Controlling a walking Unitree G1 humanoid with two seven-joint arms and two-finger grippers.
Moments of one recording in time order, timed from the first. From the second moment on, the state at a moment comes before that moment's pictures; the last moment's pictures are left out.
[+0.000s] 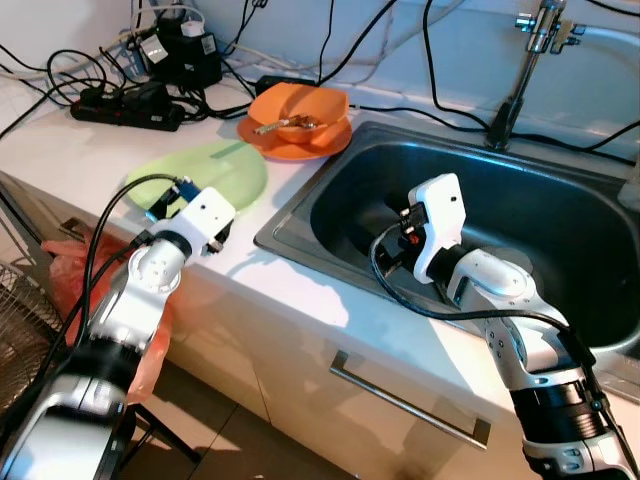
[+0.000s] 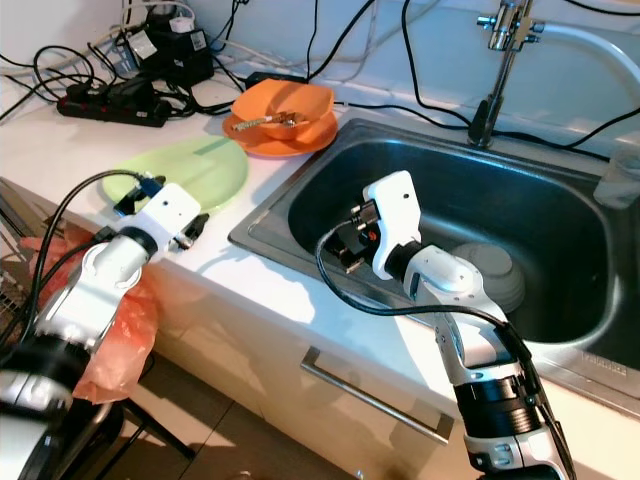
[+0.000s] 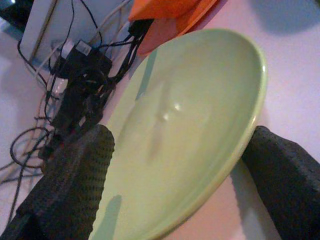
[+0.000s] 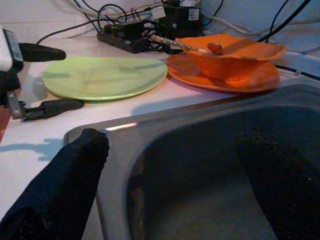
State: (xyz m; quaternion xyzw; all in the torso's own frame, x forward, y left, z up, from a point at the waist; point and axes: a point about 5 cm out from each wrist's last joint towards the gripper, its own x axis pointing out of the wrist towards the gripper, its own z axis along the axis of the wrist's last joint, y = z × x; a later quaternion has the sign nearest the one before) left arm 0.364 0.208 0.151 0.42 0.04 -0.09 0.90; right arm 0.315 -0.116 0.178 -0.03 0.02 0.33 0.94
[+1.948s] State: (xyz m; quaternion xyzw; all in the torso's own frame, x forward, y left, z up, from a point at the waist) left arm 0.374 0.214 0.150 0.44 0.02 -0.12 0.89; right arm 0.316 -0.122 0.181 -0.03 0.02 0.31 0.95
